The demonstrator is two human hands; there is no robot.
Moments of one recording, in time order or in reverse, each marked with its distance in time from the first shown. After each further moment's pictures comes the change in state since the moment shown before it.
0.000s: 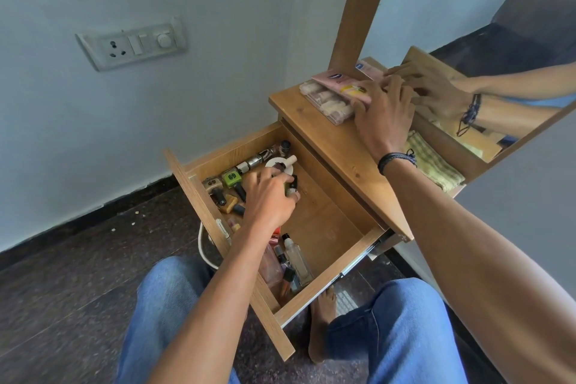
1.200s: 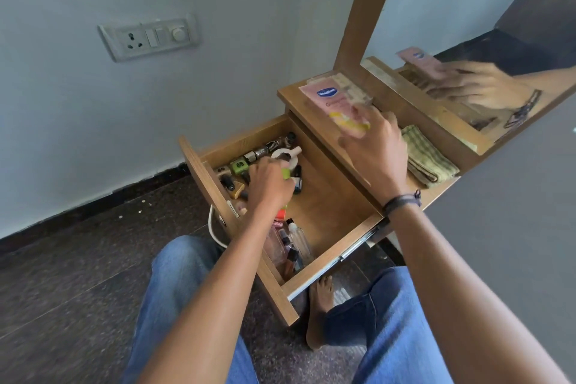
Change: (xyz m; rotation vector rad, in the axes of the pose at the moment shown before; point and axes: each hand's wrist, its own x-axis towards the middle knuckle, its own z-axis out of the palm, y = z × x) left_hand -0.013 0.006 -0.015 -0.156 0.046 -0.119; right_hand -0.088 -0.027 -0.061 0.301 -0.178 0.091
